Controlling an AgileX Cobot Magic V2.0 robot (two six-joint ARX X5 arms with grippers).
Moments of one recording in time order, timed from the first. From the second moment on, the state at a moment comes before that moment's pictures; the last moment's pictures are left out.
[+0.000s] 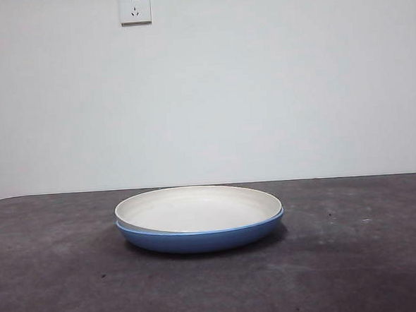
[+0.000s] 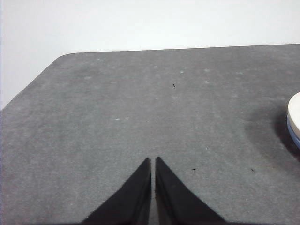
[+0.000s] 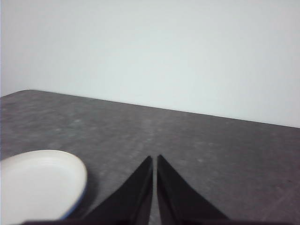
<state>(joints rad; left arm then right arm) 0.05 0.01 0.03 -0.18 0.08 0.06 -0.02 0.14 0.28 -0.11 -0.33 0.02</state>
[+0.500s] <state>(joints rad) 0.05 0.01 0.03 -0.18 0.08 0.06 -0.02 0.01 0.04 -0.05 -0.16 0.03</state>
